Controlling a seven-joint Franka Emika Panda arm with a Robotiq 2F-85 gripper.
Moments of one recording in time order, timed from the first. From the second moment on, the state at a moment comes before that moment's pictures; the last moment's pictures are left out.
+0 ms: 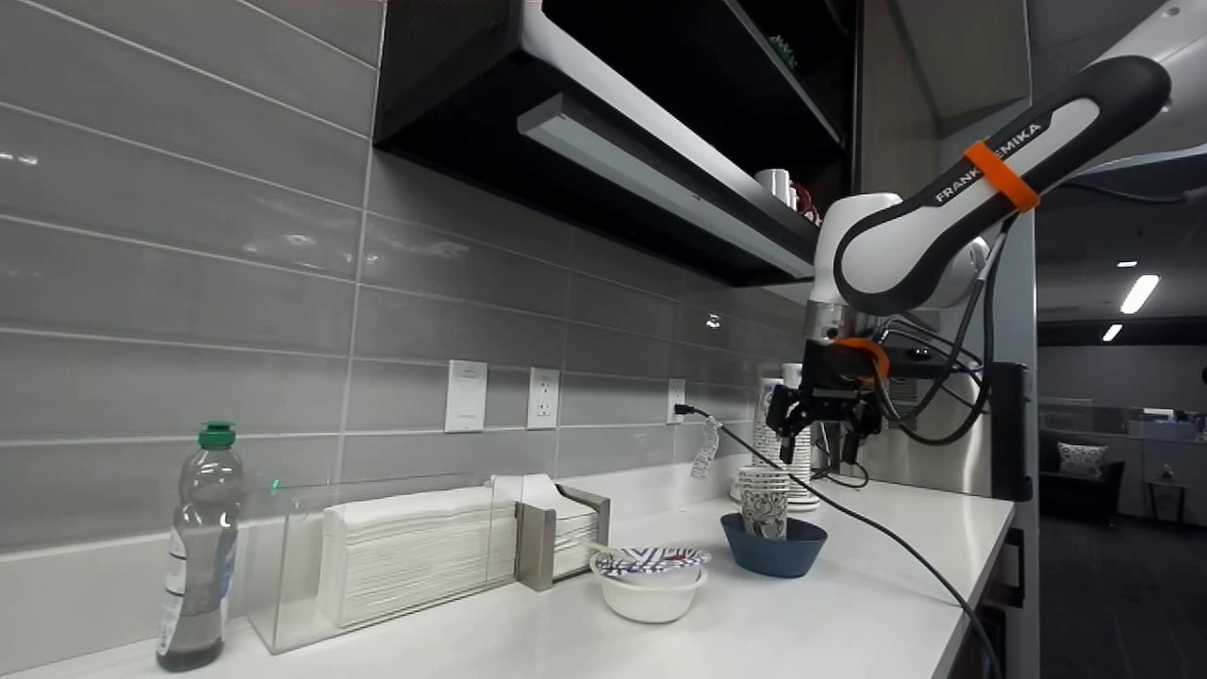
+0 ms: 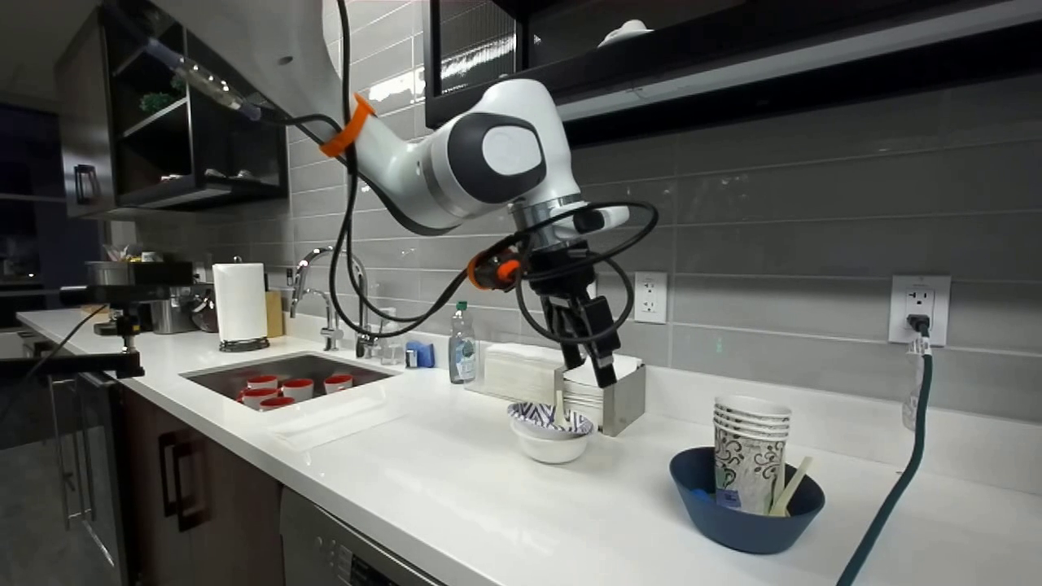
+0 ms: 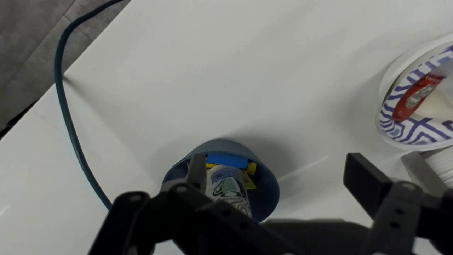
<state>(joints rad) -0.17 -0.12 -0.06 -2.23 -0.20 2.37 0.45</state>
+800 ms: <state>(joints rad) -0.13 0.10 -0.07 -2.11 -0.21 2.41 0.38</state>
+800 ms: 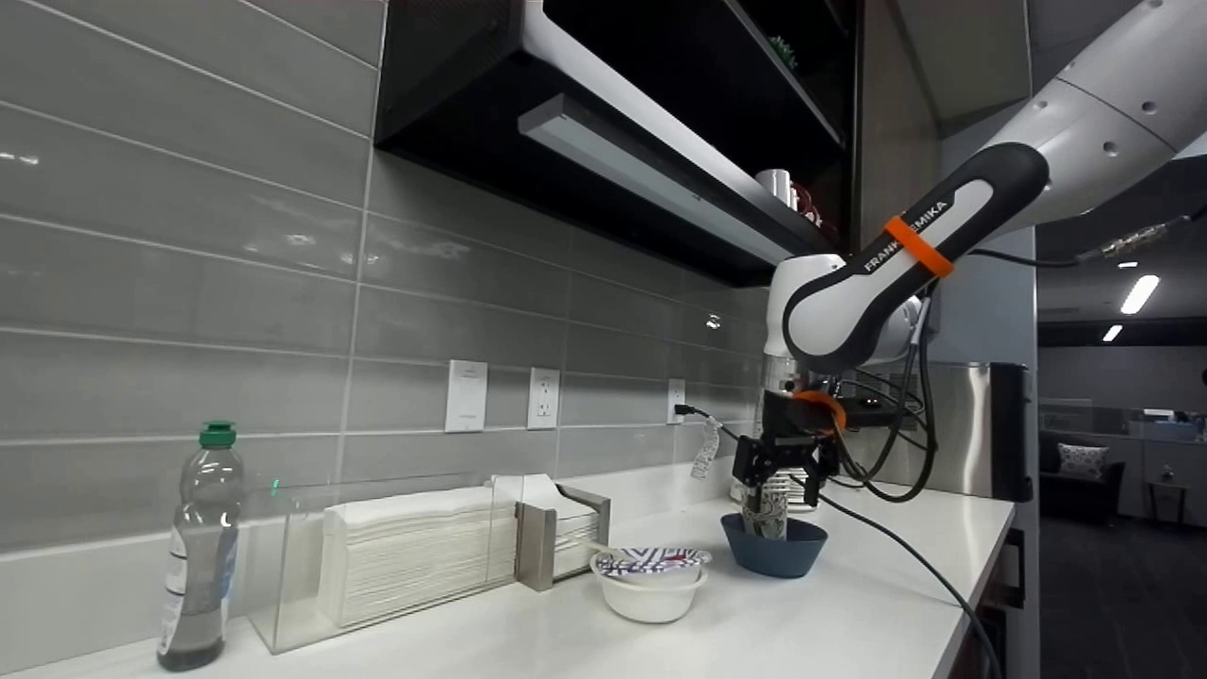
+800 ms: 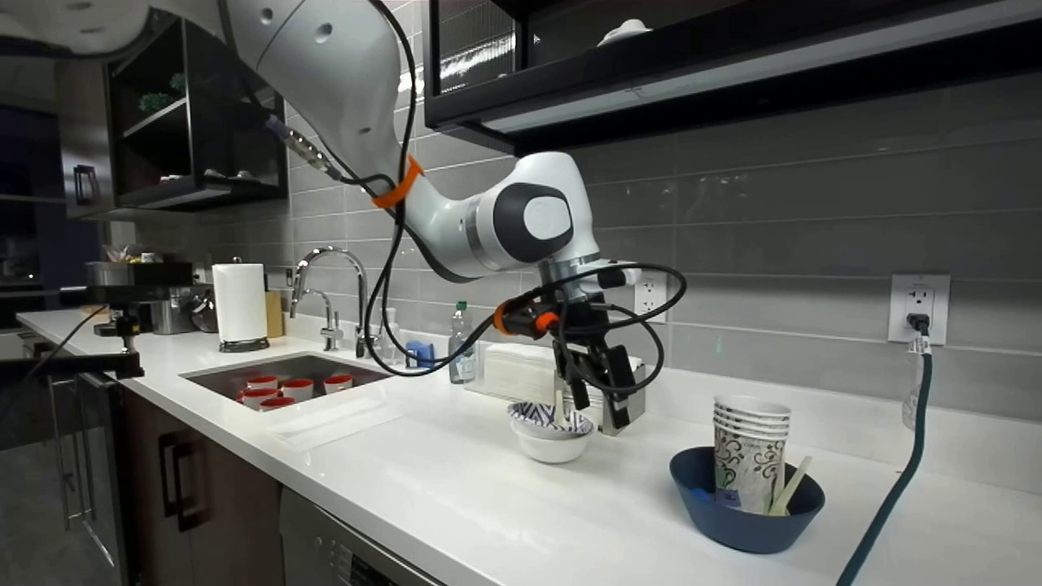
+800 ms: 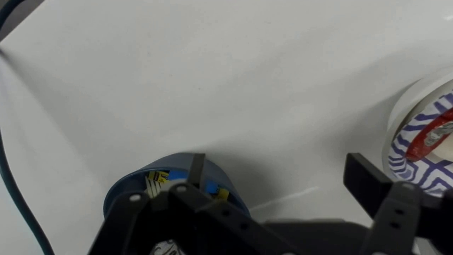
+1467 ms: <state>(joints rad) -0.05 0.14 -0.03 -2.12 0.06 2.47 0.40</state>
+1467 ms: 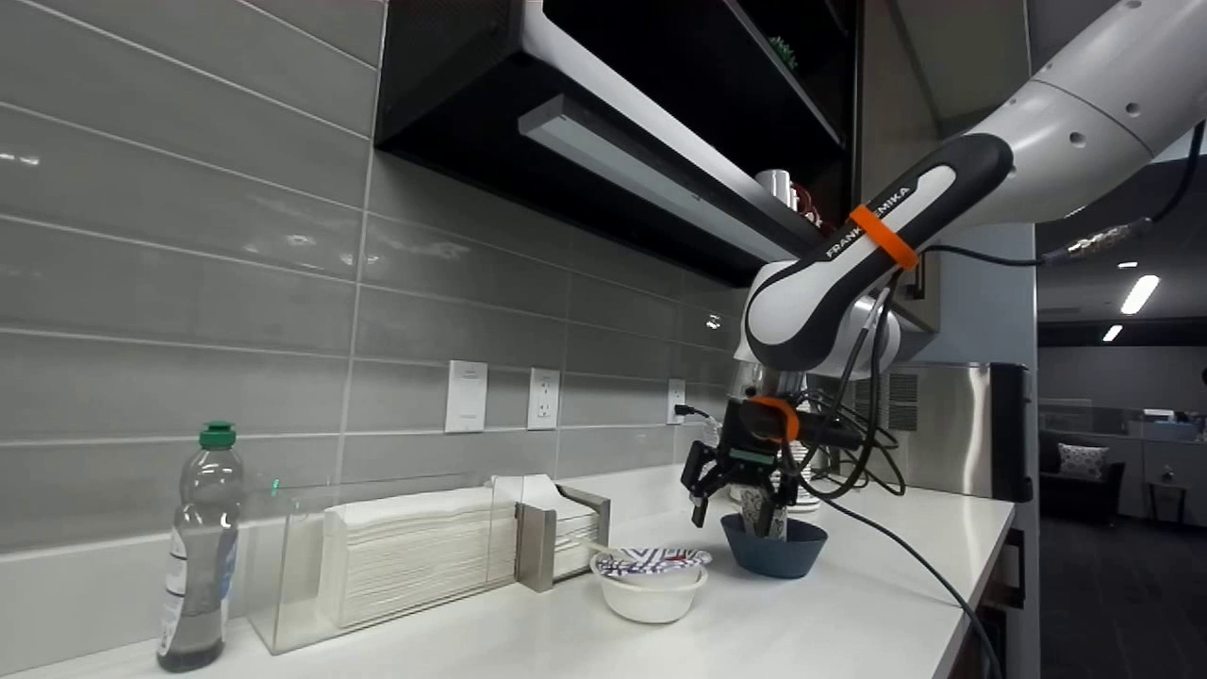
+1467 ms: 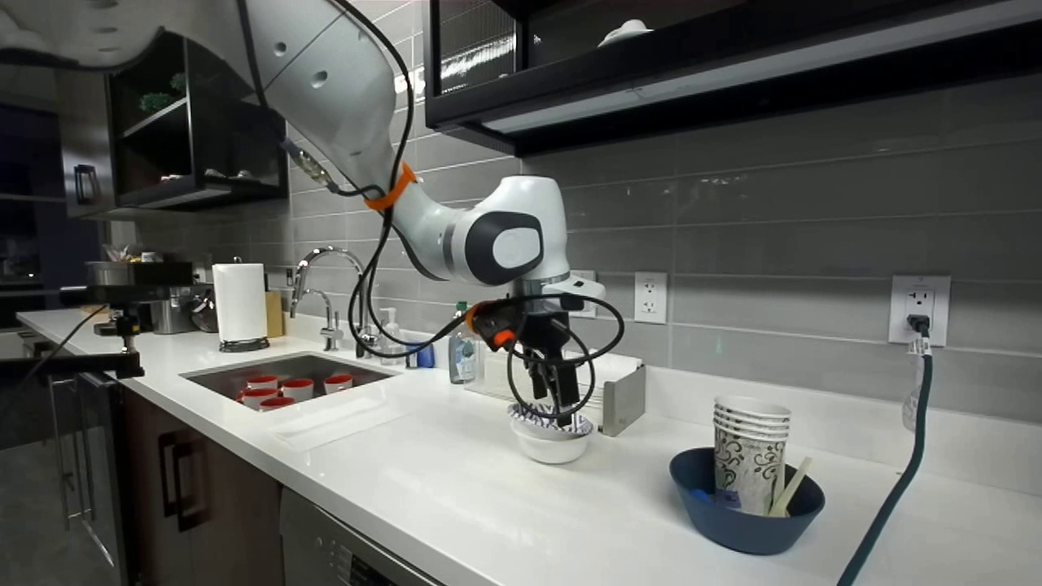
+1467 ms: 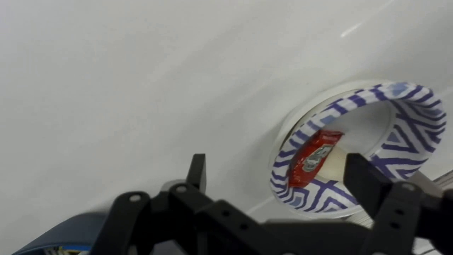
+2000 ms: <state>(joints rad) -0.01 0.27 -0.02 -2.12 0.15 2.60 0.40</state>
